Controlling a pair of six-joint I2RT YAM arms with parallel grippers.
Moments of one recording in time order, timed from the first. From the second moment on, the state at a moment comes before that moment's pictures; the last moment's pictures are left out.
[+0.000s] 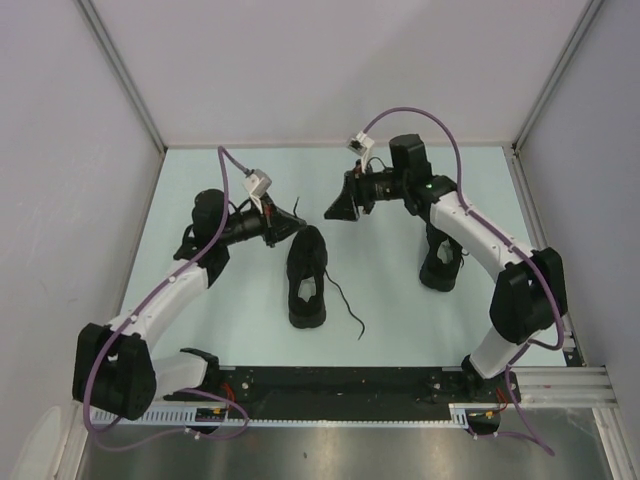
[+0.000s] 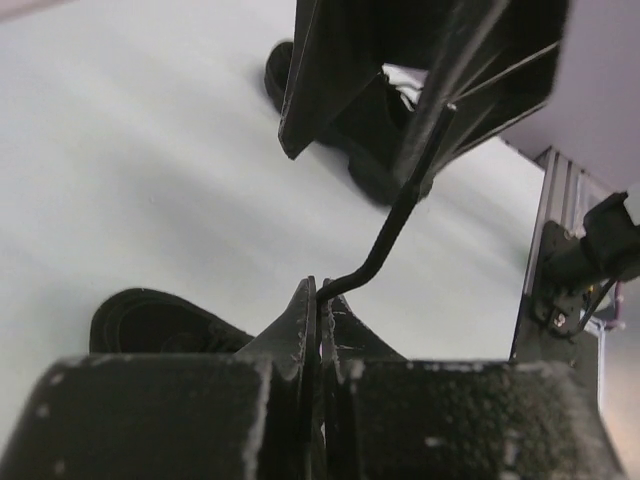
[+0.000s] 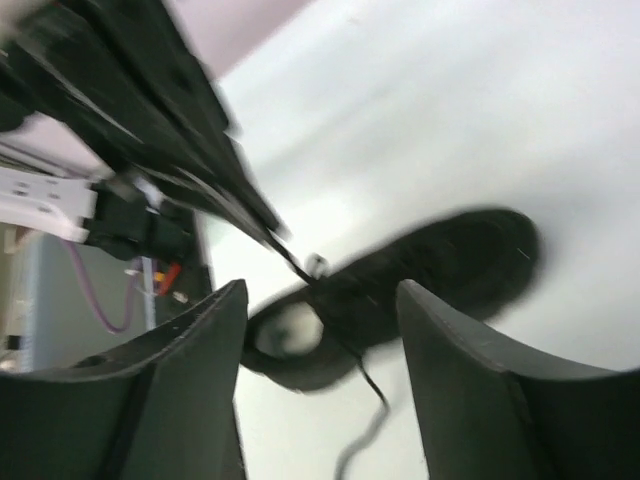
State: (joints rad) left arm -0.30 1.21 0.77 0.25 0.82 -0.21; right arm 0.51 1.68 1.44 -0.18 -0.90 0.20
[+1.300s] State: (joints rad) left arm -0.23 1.16 0.78 0.32 0.79 -0.37; right arm 0.70 1.80 1.04 -0.19 -0.55 -0.01
